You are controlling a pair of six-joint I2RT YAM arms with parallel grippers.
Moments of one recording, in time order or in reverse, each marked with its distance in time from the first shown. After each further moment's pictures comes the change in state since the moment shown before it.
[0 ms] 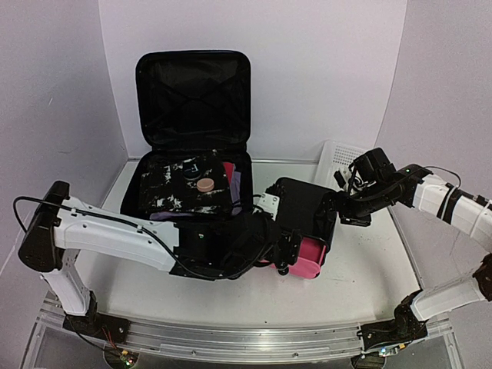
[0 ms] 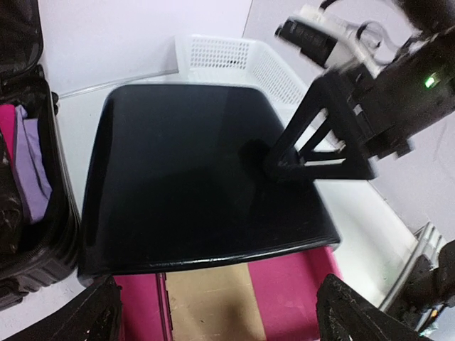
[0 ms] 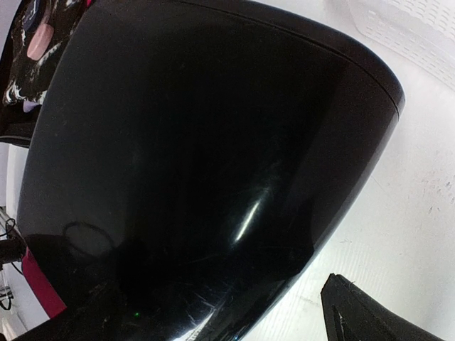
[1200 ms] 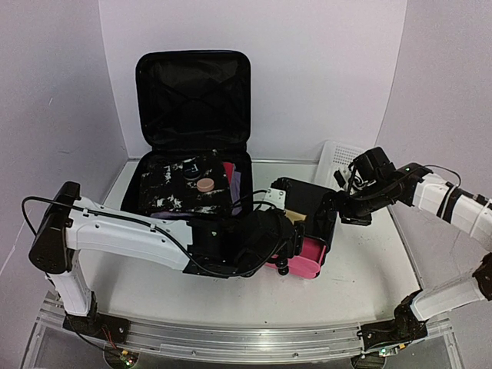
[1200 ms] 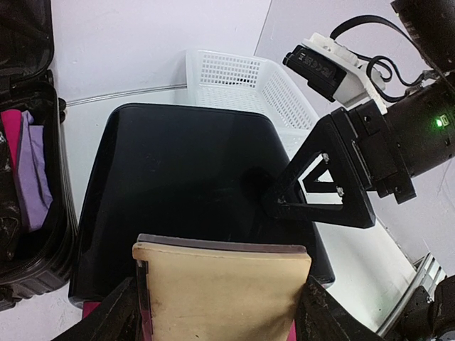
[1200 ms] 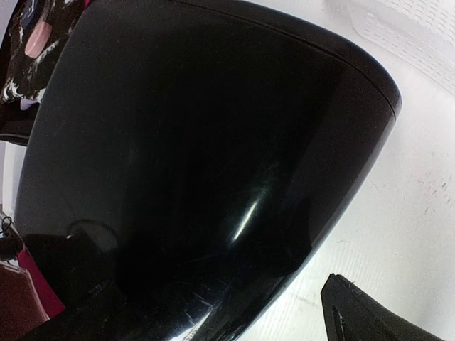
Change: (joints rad) left arm 0.000 0.065 0.099 -0.007 -0.068 -0.031; right arm 0.000 0.006 0.013 -0.017 0.008 -0.015
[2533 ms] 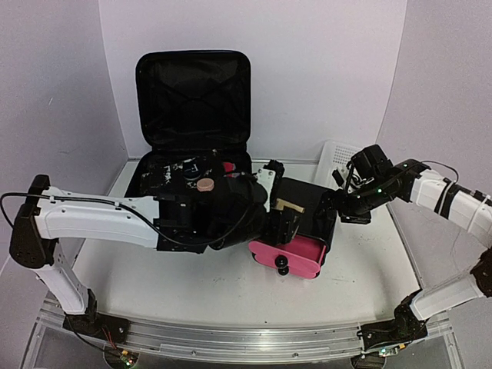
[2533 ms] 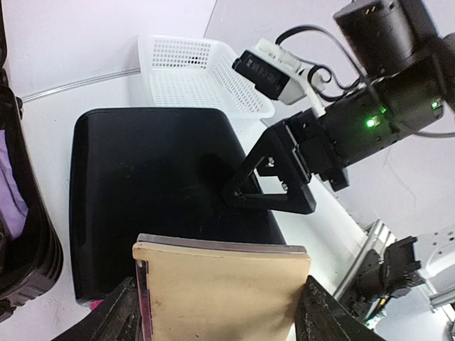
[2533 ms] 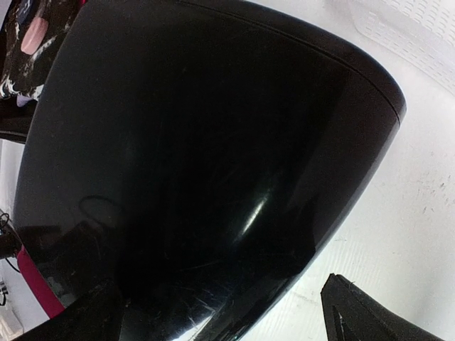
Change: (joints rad) left arm 0.087 -0.172 -0.029 -0.101 0.318 0.029; right arm 0.000 0.033 0.041 -0.035 0.000 -0.011
